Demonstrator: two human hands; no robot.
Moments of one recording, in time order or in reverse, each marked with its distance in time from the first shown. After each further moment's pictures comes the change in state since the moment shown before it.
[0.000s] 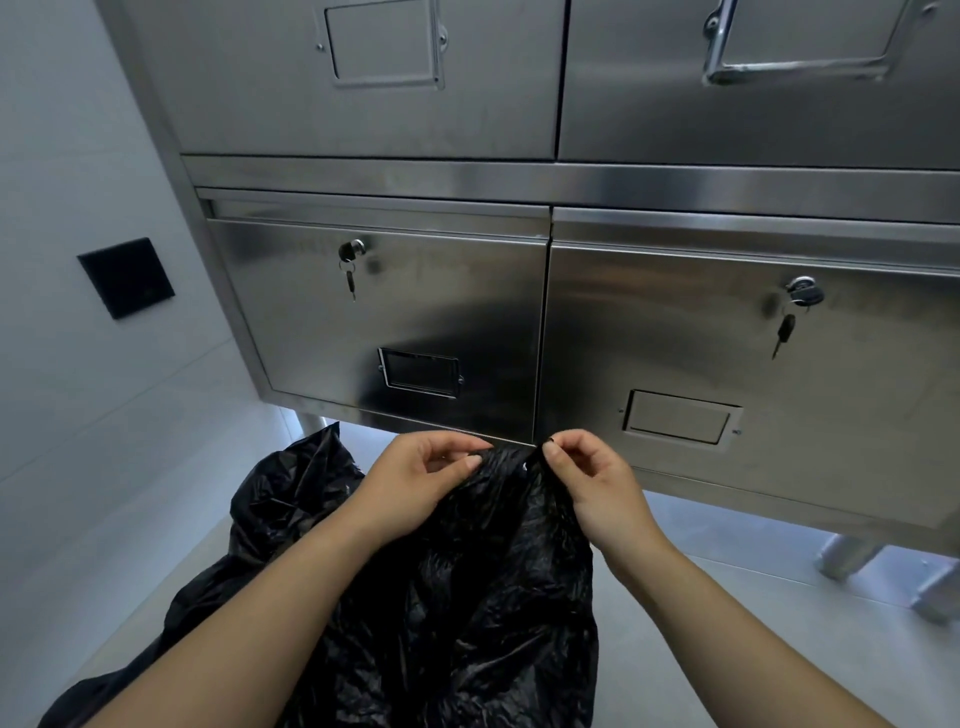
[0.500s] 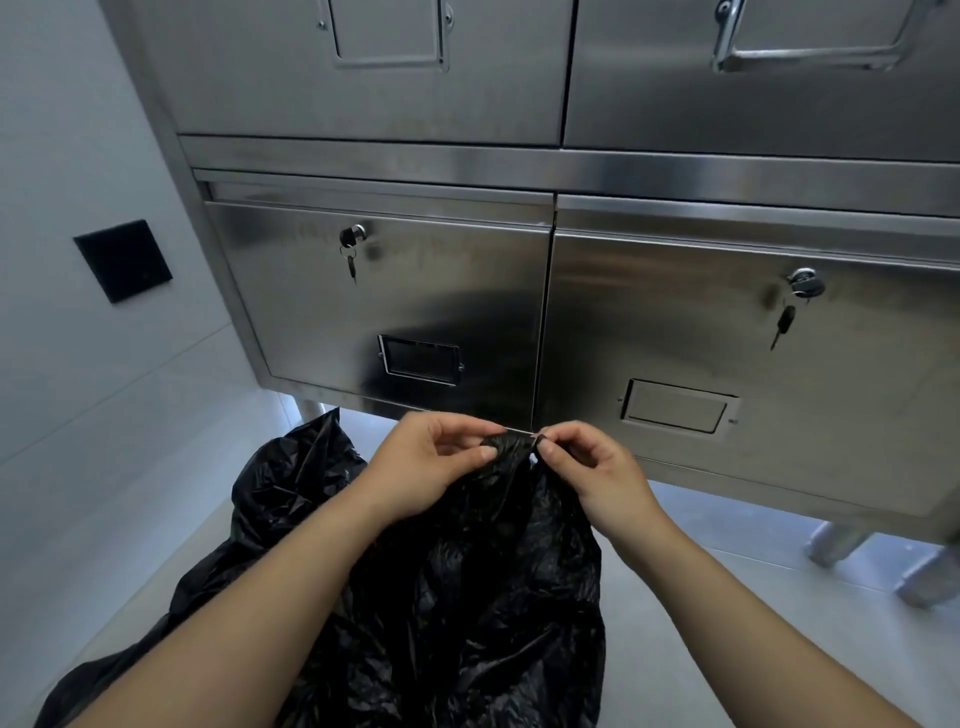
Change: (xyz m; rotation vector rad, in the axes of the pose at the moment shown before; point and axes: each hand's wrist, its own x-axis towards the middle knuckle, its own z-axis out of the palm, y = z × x) left_hand 0.002 0.007 0.001 0.026 -0.028 -0.006; right_hand -0.004 -0.006 -0.006 0.010 -0.121 -0.021
